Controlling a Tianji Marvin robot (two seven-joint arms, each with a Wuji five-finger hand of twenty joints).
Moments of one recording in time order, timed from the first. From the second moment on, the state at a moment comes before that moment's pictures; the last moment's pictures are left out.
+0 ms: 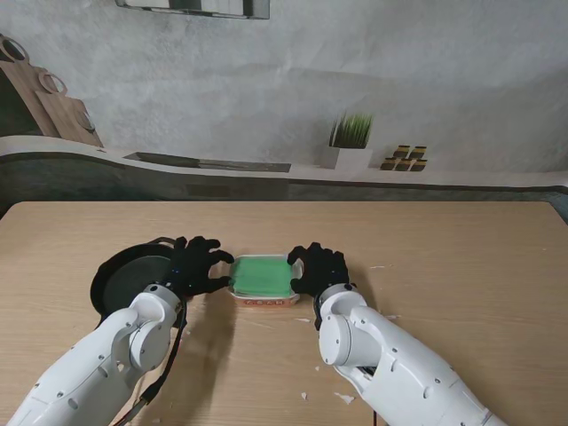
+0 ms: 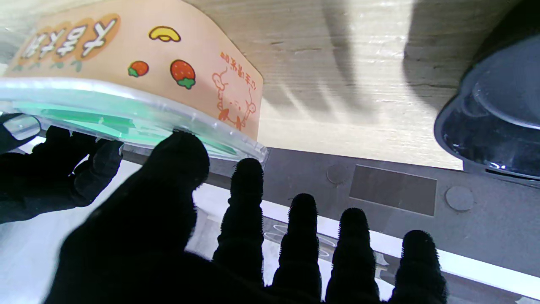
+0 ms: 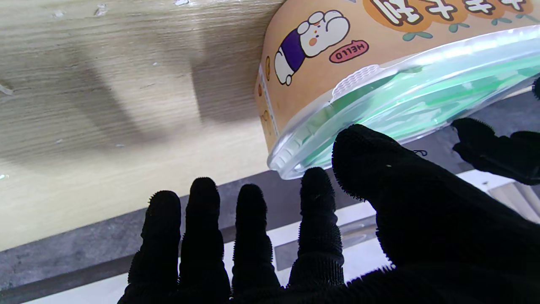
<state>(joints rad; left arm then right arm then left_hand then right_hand) 1.40 -1.09 -1.03 -1.37 0.87 0.02 0.15 -1.29 -1.19 0.77 -1.42 -0.63 0.46 -0.18 0.64 -0.35 0.48 -0.05 0.51 -0.05 0.46 0.34 0.26 0.11 0.39 0.38 0.11 0.17 0.31 0.55 -0.07 0.32 0.17 0.70 0.43 -0.60 1.05 -0.18 0.28 -0.24 0.86 0.36 0.19 0.04 0.90 0.39 0.20 0.08 0.79 0.46 -0.03 0.02 1.04 0.71</state>
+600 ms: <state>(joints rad) 1.36 -1.09 -1.01 -1.35 0.88 0.00 0.14 -1.30 -1.18 0.78 -1.42 -0.65 0.45 -0.18 0.65 -0.33 0.42 -0.05 0.48 -0.05 0.42 0.32 0.24 0.10 0.35 0.34 0.11 0.15 0.25 0.52 -0.07 0.32 0.17 0.71 0.43 -0.60 1.05 -0.18 0.29 -0.24 0.86 0.36 0.19 0.04 0.90 0.39 0.20 0.08 0.79 0.46 -0.03 0.02 1.04 0.70</state>
